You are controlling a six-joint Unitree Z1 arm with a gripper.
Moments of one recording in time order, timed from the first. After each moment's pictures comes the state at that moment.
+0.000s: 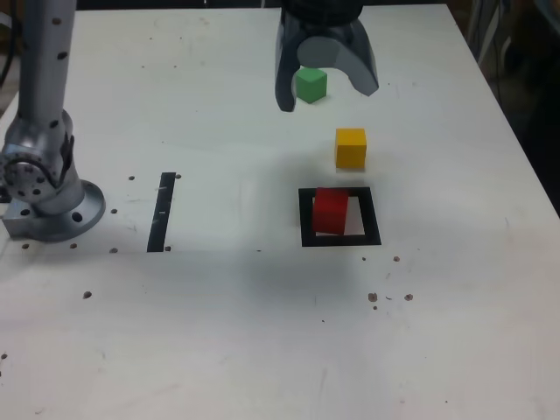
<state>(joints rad) 0.11 1.97 -1.70 1.43 0.20 0.08</state>
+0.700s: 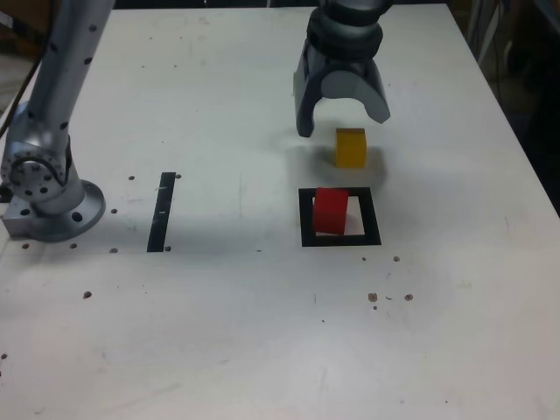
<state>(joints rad) 0.21 2.13 -1.70 1.31 0.16 0.16</state>
